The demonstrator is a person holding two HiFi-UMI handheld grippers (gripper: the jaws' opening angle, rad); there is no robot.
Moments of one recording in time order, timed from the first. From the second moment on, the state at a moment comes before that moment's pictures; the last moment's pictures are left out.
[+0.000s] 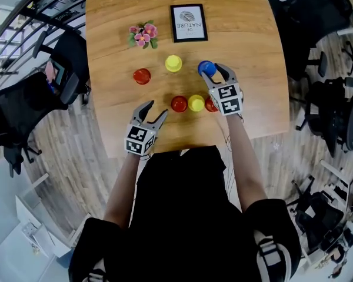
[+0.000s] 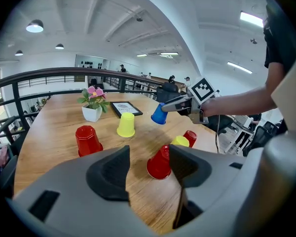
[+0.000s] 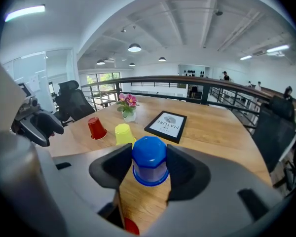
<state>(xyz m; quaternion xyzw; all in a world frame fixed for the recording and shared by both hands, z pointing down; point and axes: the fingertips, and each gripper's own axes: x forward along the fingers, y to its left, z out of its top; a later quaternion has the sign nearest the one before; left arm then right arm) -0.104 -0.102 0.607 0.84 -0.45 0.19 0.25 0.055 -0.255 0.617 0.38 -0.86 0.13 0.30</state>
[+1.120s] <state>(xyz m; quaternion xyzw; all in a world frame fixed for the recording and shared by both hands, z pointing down) -0.120 -0.046 0.594 0.87 -0.42 0.17 0.22 -0.002 -0.122 0.585 0.35 -0.88 0.12 0.31</state>
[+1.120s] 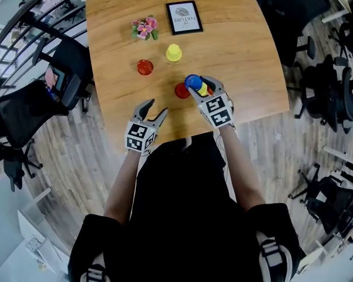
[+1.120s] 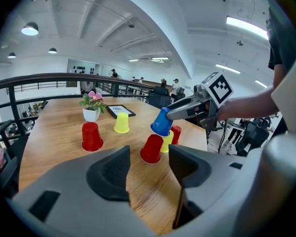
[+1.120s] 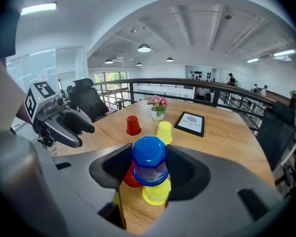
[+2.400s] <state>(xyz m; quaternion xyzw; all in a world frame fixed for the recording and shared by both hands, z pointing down) -0.115 -0.056 0.593 0.86 -0.44 0.16 0.22 -0.002 -0.112 0.571 0.32 -0.89 0.10 0.30</state>
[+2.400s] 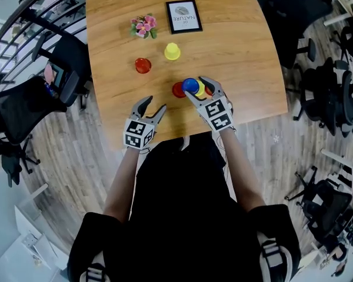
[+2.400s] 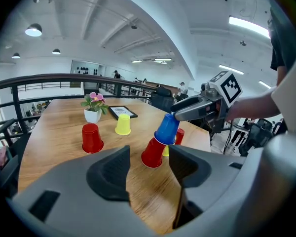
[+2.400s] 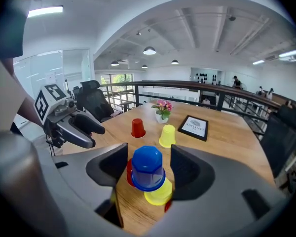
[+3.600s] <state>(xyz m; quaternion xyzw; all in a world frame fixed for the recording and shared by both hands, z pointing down) -0.194 -0.179 0.596 0.78 -0.56 0.17 0.19 -0.038 -0.248 0.595 0.20 -0.91 0.06 0.35</state>
